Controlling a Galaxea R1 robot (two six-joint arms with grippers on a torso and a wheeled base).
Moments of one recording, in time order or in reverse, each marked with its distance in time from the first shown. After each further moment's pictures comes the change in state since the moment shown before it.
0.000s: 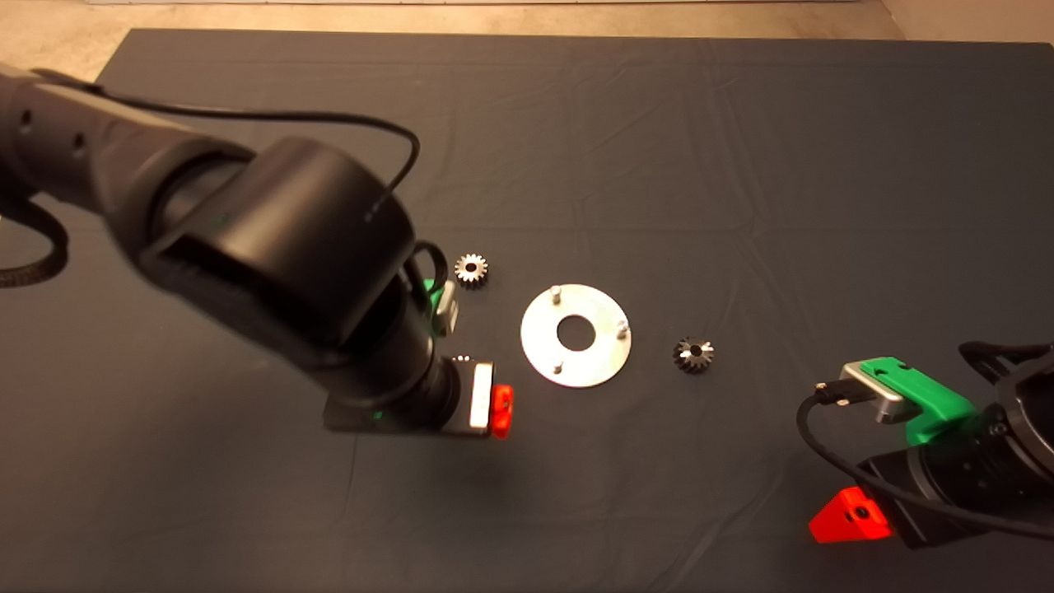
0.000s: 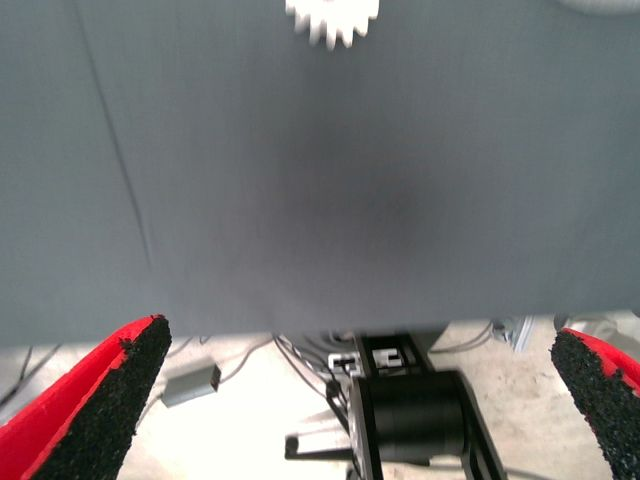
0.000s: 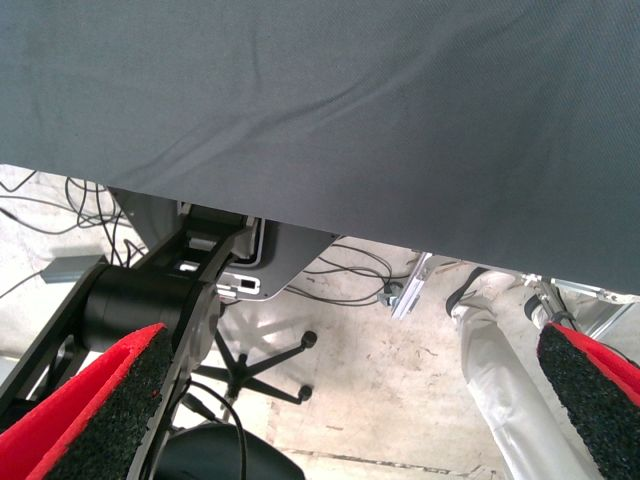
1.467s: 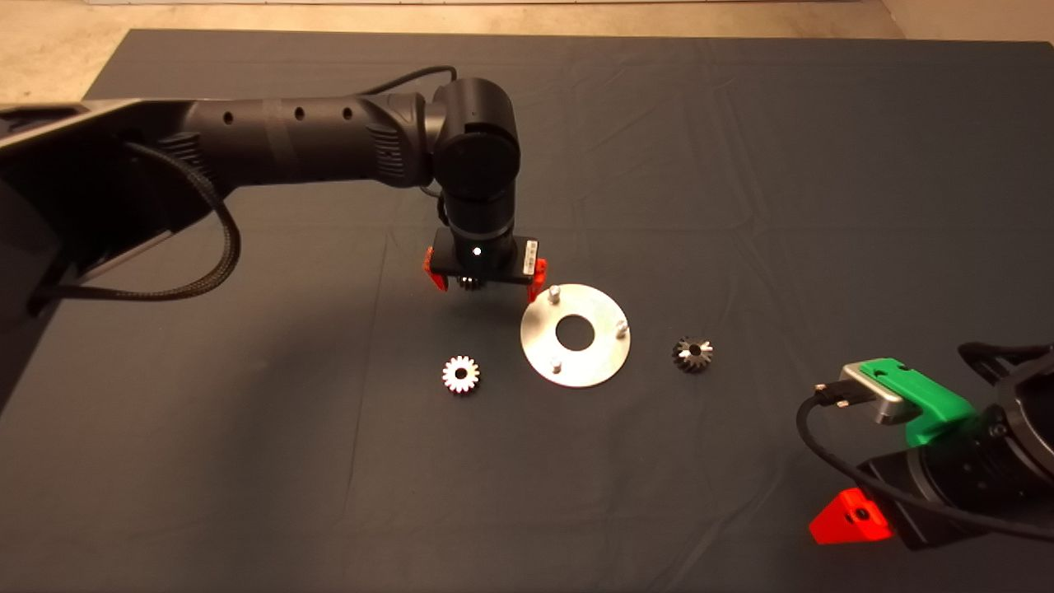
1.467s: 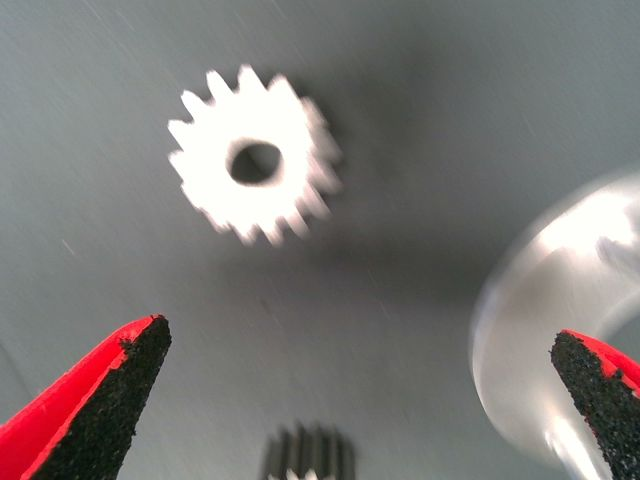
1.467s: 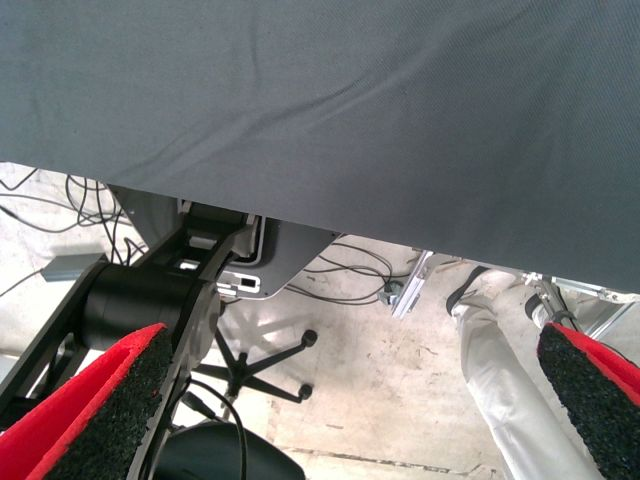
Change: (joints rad) left arm 0.153 0.206 -0.747 0.196 -0.006 0.598; right arm -0.001 0.002 0.000 0.001 0.000 0.000
